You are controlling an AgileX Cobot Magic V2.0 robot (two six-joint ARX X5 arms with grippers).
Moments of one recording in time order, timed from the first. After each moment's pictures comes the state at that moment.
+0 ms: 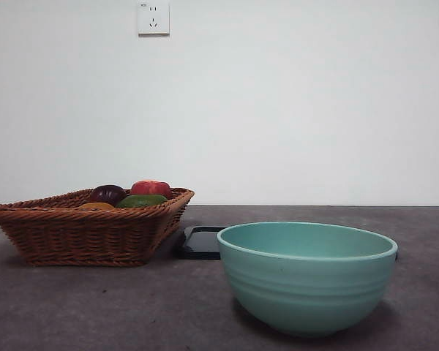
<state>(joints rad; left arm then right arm) -0.59 0.51 1.38 -1.41 0.29 -0.06 0.61 0.75 0.97 -1.20 -0.13 0.32</state>
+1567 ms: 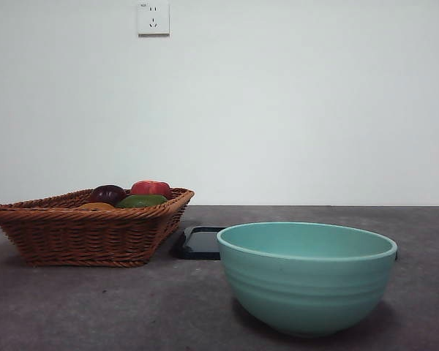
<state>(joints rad) -0.59 0.51 1.38 -1.41 0.29 -0.06 0.61 0.15 0.97 -1.33 -0.21 0.35</state>
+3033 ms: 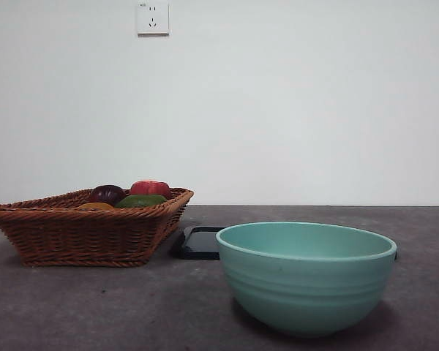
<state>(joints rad) -0.02 0.12 0.19 -0.23 0.00 -0.07 0.61 0.15 0.97 -1.33 -0.21 0.35</state>
